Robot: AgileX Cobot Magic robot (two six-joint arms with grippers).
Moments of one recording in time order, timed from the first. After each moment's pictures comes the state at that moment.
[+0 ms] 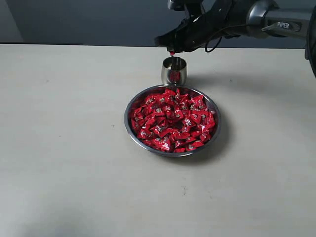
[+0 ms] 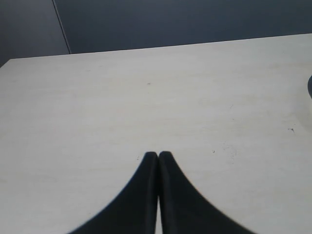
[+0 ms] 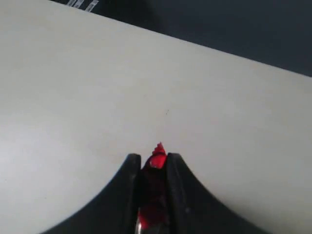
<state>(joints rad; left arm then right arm) 0.12 0.00 0.01 0.03 0.34 0.03 0.48 2.29 -1.81 0.54 0.41 -0.46</state>
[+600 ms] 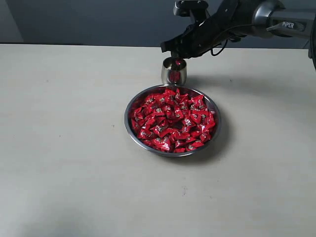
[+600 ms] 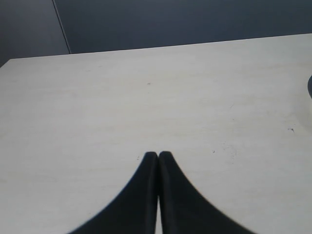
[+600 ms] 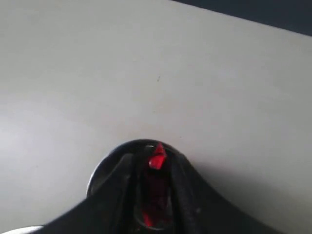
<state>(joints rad) 0.12 0.00 0.01 0.03 0.34 0.03 0.45 2.30 -1.81 0.53 0.51 -0.45</state>
